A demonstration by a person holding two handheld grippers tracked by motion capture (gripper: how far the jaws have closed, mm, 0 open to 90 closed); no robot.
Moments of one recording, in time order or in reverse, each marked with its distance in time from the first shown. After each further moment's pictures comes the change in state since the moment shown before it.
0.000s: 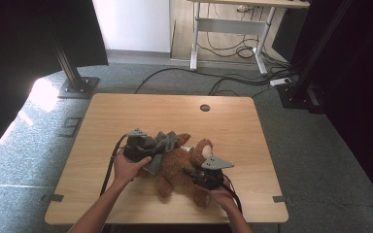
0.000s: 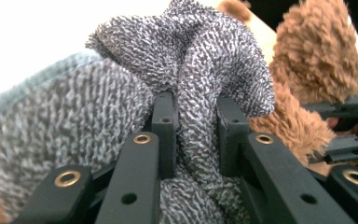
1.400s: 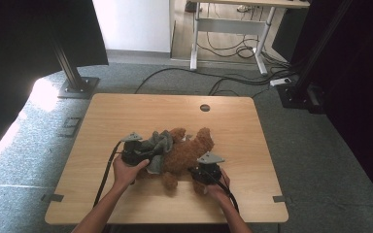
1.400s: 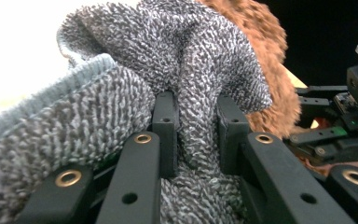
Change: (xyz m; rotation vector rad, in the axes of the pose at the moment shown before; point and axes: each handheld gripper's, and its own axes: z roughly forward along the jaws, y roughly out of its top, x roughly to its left) left arm 0.008 -0.018 0.013 -0.081 -0.050 -0.039; right arm -0.021 -0.010 0.027 0.198 -0.243 0.027
